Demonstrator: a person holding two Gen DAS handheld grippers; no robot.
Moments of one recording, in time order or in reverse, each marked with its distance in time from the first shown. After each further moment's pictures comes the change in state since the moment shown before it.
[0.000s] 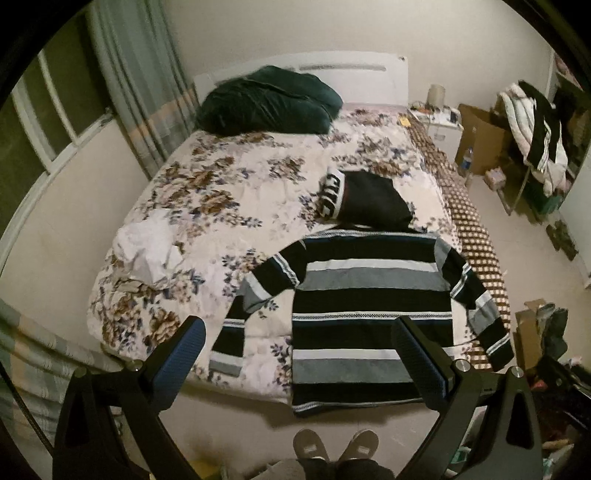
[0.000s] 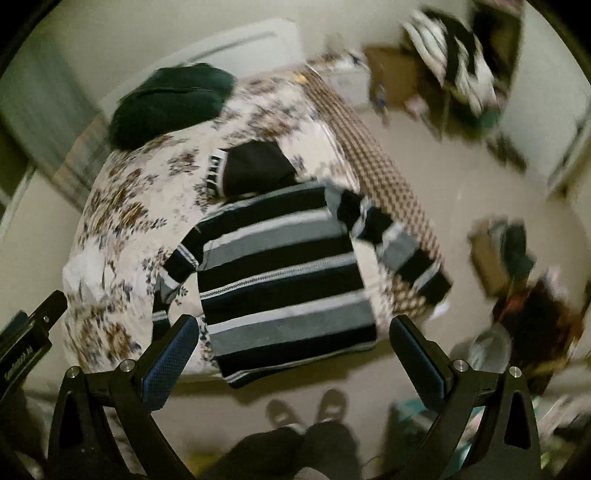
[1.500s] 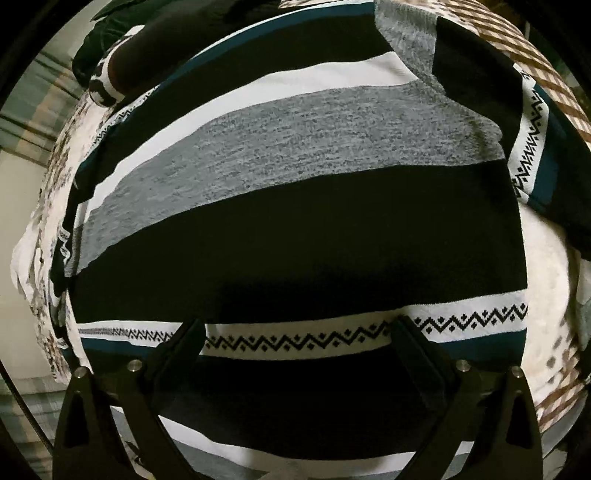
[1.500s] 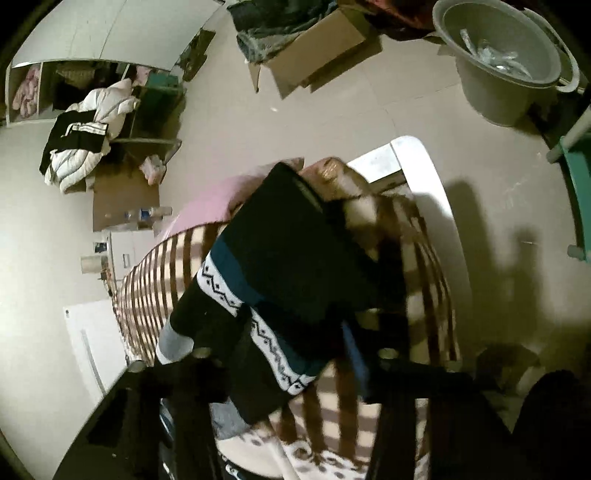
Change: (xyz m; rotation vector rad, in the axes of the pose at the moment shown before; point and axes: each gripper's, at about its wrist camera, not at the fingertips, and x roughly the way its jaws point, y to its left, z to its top) left arm 0.448 -0.325 -0.093 0.262 0.392 0.054; right arm 0.529 -0.486 -0.074 1.462 -0.267 0.174
